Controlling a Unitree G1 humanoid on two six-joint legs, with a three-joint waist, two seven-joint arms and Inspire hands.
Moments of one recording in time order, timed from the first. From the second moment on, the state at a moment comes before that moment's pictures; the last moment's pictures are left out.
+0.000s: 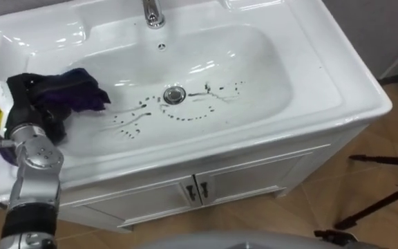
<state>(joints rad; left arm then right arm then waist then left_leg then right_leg) 0.02 0.34 0.13 0.35 0.35 0.08 0.37 0.03 -0.31 -0.02 1.30 -0.17 0.11 0.16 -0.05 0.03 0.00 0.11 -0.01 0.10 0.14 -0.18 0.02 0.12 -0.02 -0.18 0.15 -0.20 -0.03</state>
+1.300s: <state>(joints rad) -0.02 0.31 -0.06 0.58 0.91 0.15 0.30 0.08 -0.31 0.05 1.29 -0.21 0.15 0.15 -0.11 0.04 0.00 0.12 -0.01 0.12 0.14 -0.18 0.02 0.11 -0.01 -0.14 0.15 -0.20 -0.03</state>
